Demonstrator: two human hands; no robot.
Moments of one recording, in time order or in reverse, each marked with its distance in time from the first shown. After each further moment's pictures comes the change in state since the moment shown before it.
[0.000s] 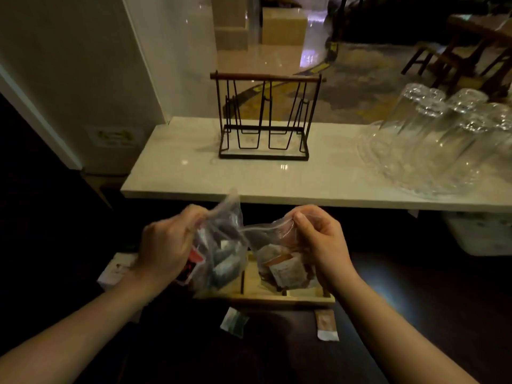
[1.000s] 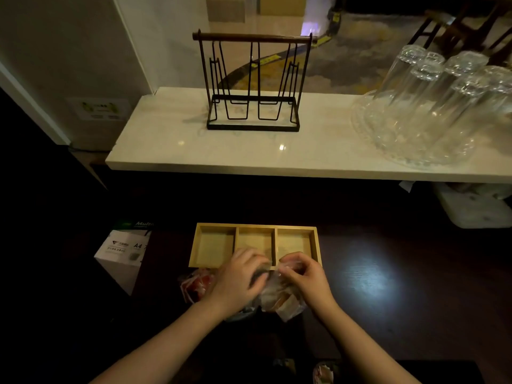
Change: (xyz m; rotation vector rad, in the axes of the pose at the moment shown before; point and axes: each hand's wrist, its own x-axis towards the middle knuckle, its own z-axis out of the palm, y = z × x) left_hand -0.103 0.075 0.121 -0.158 -0.555 -0.067; right_hand -0.077 0.134 -0.044 -0.336 0.013 0.291
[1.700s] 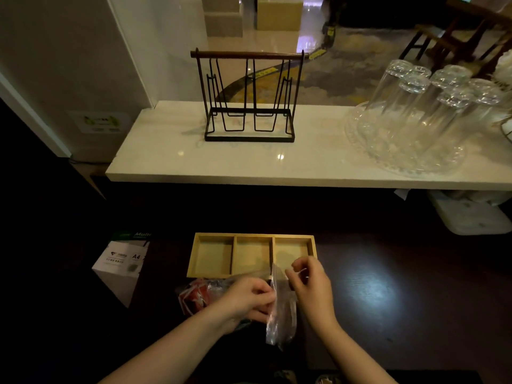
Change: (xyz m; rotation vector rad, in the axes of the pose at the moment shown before) left_hand 0.004 0.027 -0.001 -1.069 -0.406 -0.702; right_hand -0.014 -0.012 -0.003 -0.262 0.261 -0.076
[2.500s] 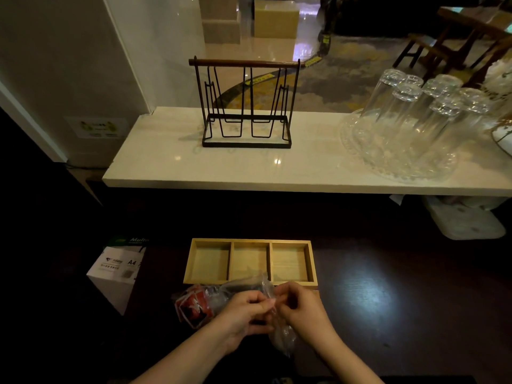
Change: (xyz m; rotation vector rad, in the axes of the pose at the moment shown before) left_hand -0.001 -0.013 0.012 -0.311 0.062 -0.081; right_hand -0.019 -0.019 -0.011 -0.045 -0.402 0.095
